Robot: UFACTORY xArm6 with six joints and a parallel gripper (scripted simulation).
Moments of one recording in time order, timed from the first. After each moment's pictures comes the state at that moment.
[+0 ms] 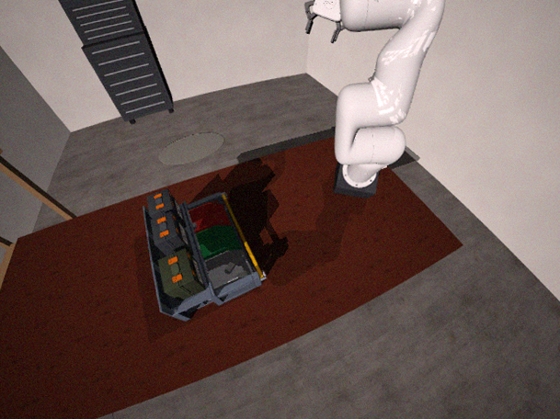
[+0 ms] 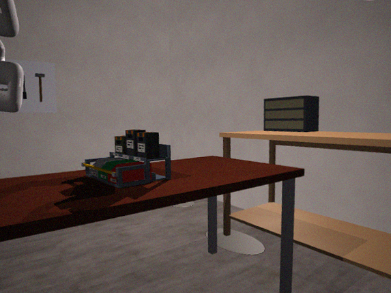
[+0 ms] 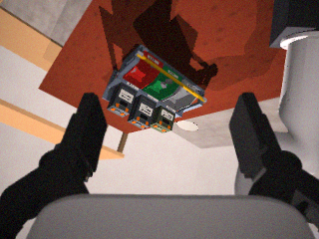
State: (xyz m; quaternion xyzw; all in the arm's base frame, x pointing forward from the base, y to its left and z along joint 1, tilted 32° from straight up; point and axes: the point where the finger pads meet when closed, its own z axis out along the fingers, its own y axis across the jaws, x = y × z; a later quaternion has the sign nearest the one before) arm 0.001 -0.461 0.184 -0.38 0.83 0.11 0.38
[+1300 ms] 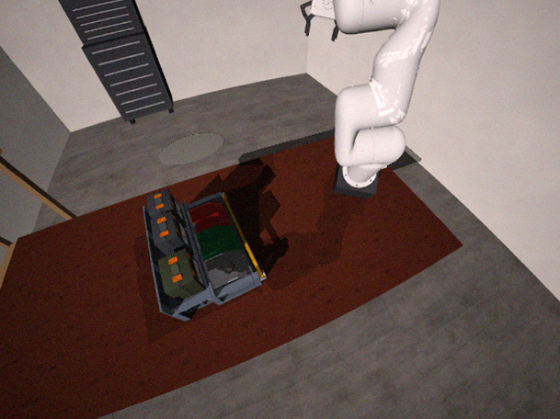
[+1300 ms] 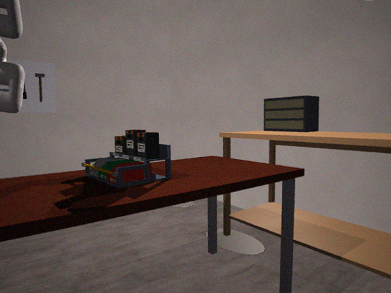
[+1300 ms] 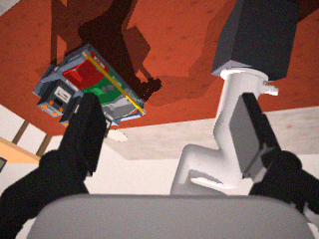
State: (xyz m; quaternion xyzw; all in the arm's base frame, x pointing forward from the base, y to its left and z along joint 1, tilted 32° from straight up) arm 0.001 -0.461 0.184 -0.55 0.75 0.09 0.35
